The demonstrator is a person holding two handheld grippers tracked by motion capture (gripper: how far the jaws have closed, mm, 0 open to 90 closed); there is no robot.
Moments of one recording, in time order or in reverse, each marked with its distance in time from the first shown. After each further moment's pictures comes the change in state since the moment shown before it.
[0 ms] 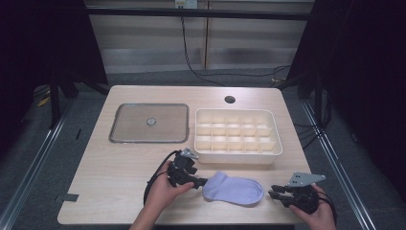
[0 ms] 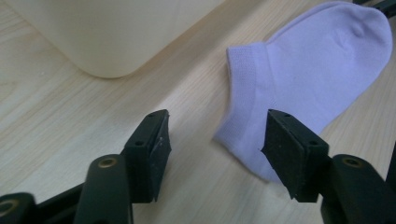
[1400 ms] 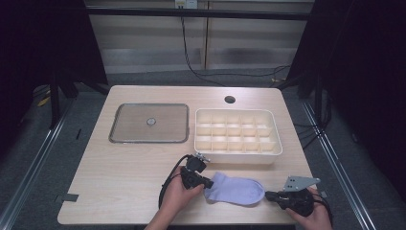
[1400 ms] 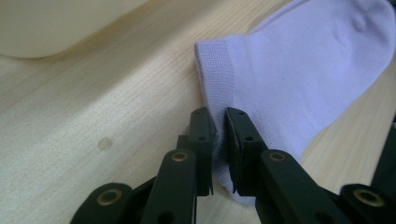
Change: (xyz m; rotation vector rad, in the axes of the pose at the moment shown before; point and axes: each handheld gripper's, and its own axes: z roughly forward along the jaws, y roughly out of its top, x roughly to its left) left arm -0.013 0.006 0.027 0.093 -0.059 -0.111; right arm 0.012 0.003 0.006 0.002 0.052 -0.055
